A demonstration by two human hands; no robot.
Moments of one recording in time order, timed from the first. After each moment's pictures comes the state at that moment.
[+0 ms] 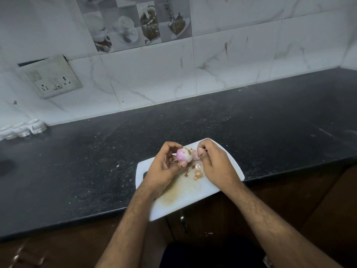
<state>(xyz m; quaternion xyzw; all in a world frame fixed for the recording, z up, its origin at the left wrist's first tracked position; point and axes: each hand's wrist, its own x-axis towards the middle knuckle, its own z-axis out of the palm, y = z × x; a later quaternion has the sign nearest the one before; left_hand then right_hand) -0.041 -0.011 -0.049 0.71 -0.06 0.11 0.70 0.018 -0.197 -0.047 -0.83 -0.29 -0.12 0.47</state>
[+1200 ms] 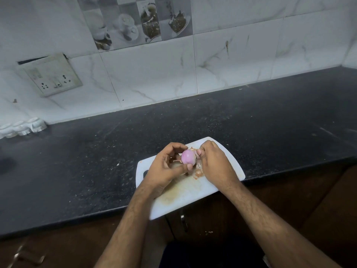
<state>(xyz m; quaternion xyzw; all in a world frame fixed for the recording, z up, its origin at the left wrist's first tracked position) -0.043 -0.014 -0.046 0.73 -0.06 0.10 0.68 0.023 -0.188 -0.051 -0.89 -0.23 -0.09 0.39</state>
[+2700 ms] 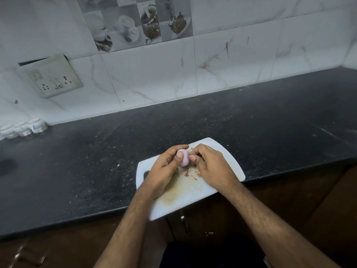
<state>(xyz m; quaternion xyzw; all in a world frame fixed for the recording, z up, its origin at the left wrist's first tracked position) -0.045 -0.017 -0.044 0.73 -0.02 0.08 0.68 0.015 -0.191 -0.046 -0.84 -0.30 -0.06 0.45</state>
